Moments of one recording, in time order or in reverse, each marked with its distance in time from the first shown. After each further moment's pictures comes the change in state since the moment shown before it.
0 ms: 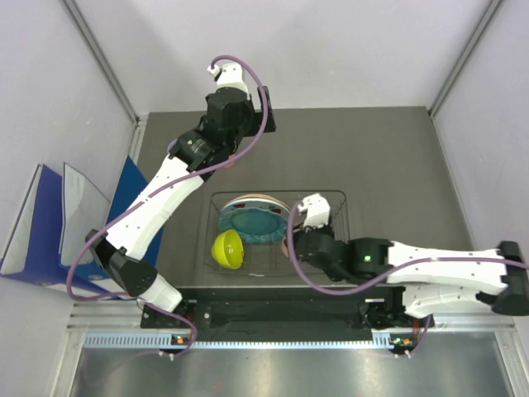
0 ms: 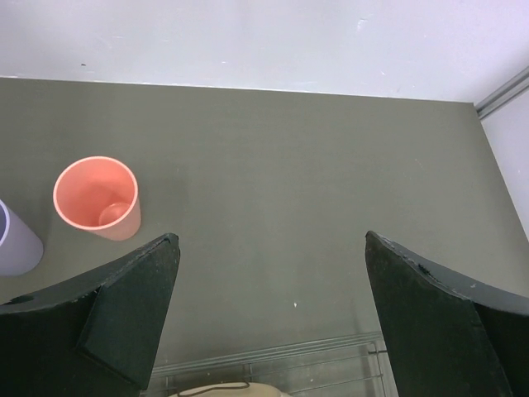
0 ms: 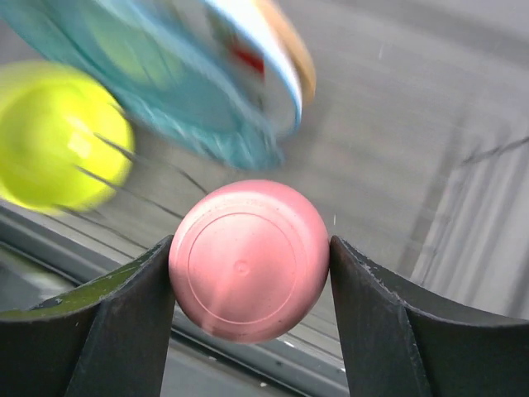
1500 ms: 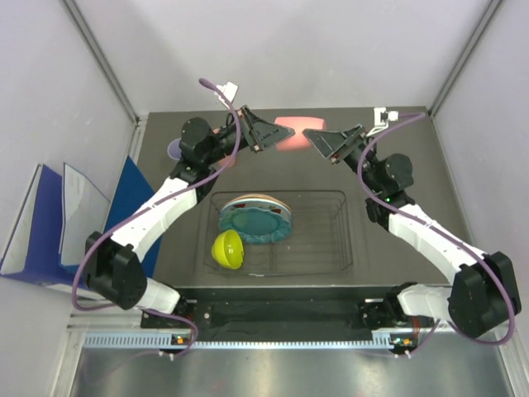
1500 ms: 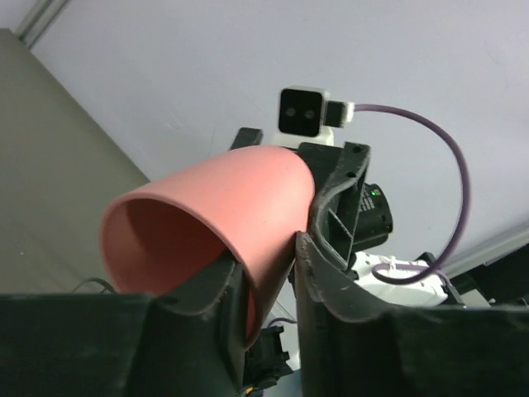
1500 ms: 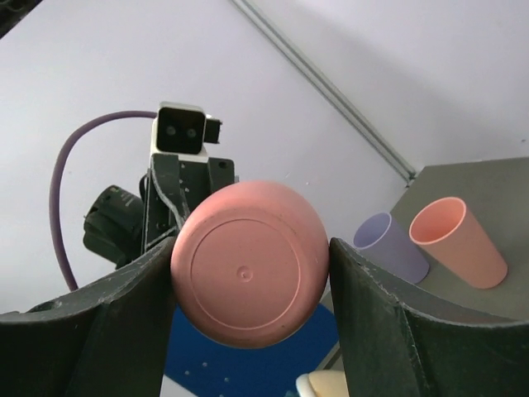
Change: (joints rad) left arm 0.167 -0.121 -0.566 1.044 1.085 -0.673; right arm -0.922 0.082 -0.058 1.349 -1.049 0.357
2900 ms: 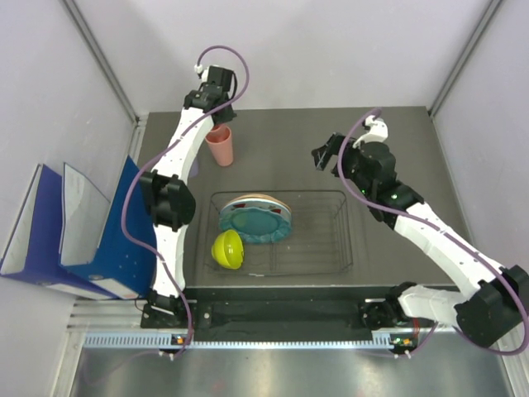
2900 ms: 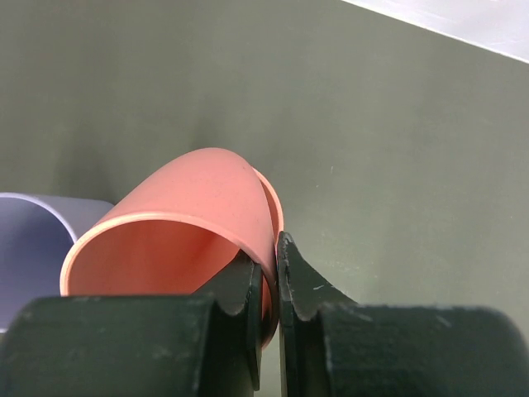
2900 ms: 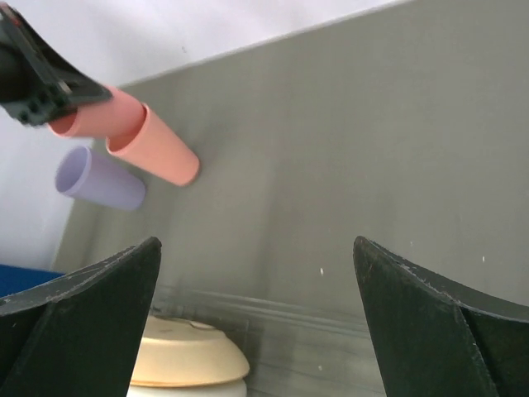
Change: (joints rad) left arm 0.196 0.785 1.134 -1.402 -0.996 0.602; right arm 0.089 -0.075 0.172 -0.910 0.527 -0.468
